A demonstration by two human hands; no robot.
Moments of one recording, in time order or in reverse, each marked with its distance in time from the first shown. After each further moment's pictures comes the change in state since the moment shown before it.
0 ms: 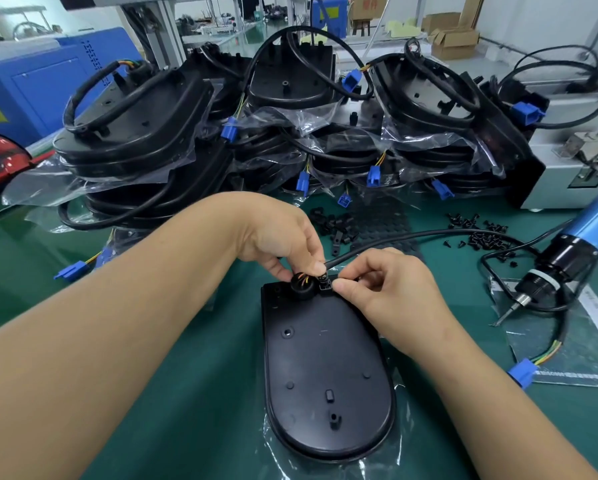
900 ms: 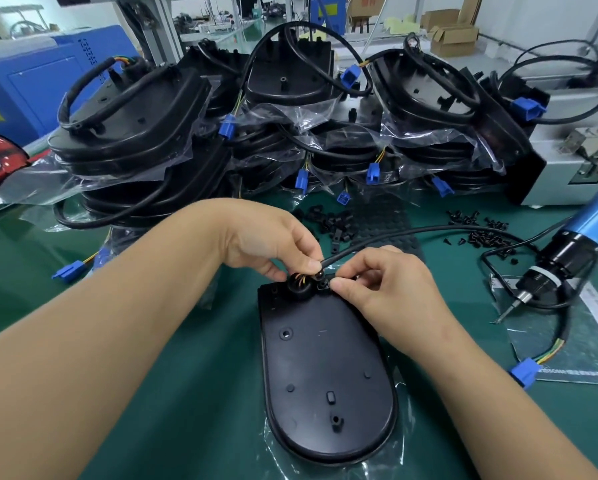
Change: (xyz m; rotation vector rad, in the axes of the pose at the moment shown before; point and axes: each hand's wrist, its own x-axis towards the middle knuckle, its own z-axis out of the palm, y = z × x) left_hand -0.003 -0.015 -0.001 -0.100 -0.081 0.075; right_hand -0.002 -0.003 0.000 -0.014 -0.014 -0.011
